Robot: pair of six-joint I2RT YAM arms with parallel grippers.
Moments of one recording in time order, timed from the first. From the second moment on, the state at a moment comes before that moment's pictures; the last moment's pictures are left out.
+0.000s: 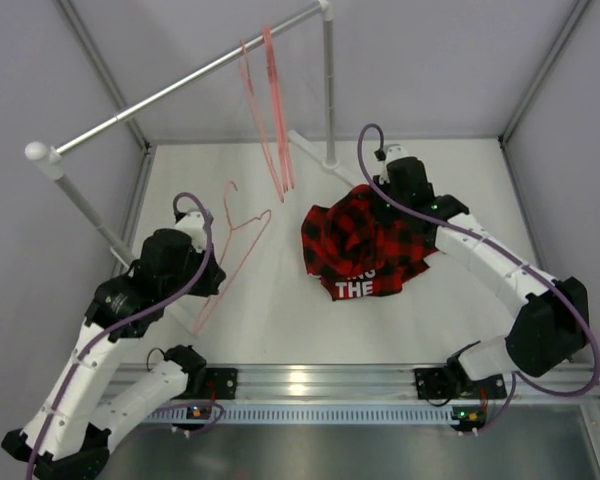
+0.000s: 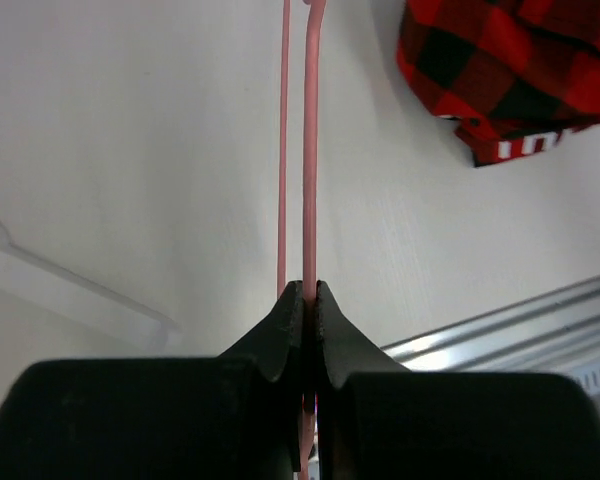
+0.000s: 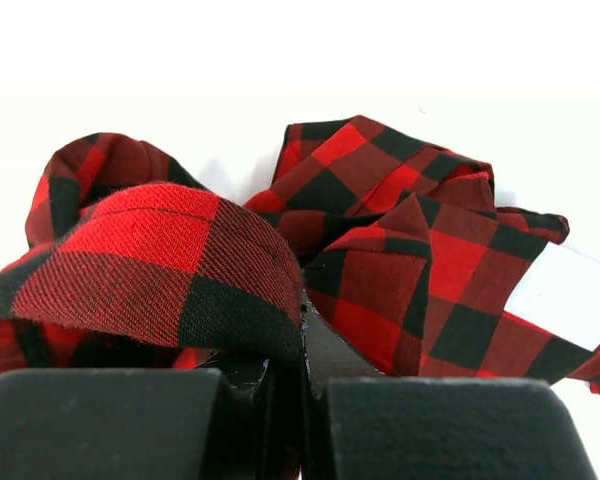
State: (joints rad) left arm -0.51 0.76 1.08 -1.04 -0.11 -0.35; right arm 0.50 1.41 1.19 -0.43 0.09 0.24
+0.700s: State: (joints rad) left arm -0.51 0.71 1.16 -1.05 0.49 -0.16; right arm 0.43 1.45 1.18 -0.39 0.16 0.24
